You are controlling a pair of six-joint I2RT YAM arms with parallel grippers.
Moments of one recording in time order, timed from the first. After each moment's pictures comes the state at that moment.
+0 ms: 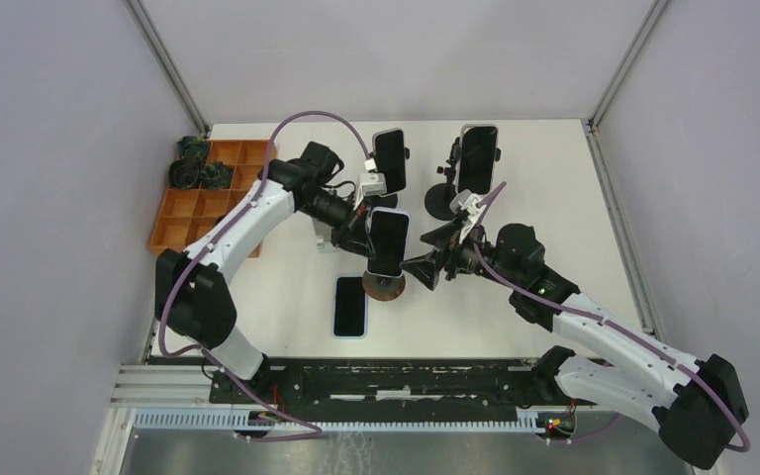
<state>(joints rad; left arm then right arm) -0.44 1.62 1.38 -0.97 0.96 0.56 0.71 0.93 0.61 0.20 -0.33 0.24</state>
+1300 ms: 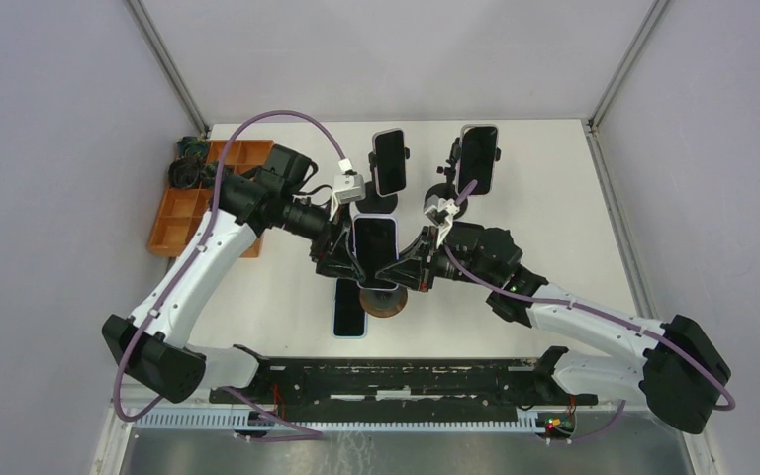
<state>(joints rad) -0.46 1.33 1.42 -1.14 1.03 0.51 0.83 1.12 0.60 0.59 -0.54 0.53</state>
